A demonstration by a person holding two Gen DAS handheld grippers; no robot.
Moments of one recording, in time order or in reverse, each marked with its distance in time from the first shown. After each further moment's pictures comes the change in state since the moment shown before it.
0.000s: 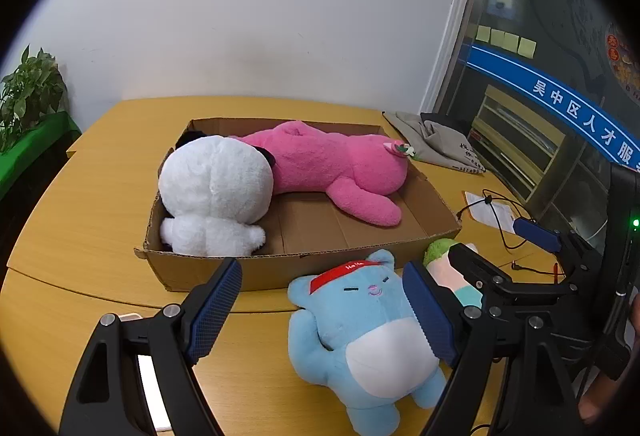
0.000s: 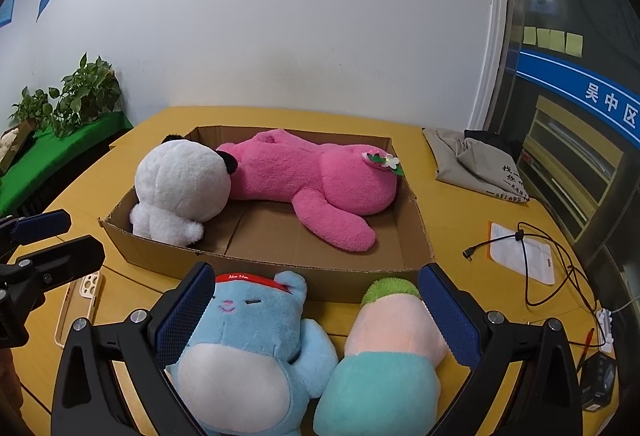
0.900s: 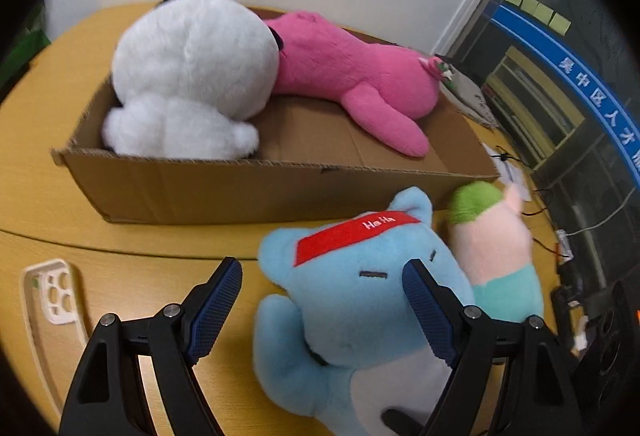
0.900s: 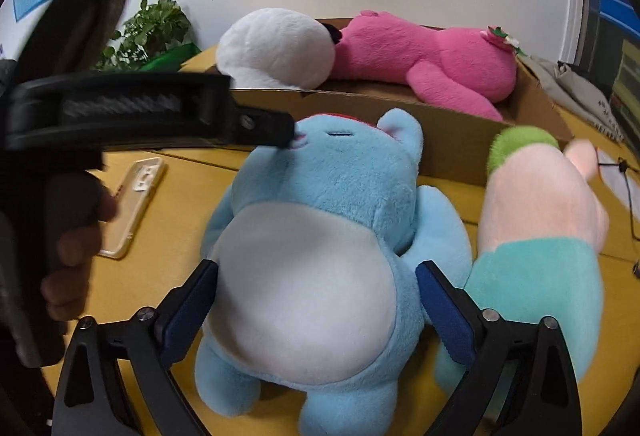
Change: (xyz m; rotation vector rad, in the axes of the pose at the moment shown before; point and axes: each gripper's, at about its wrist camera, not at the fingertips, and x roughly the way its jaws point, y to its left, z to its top) left arm 0.104 0.045 -0.042 -0.118 0.258 -0.135; right arm 0.044 0.060 -0.104 -0.044 0.224 0.310
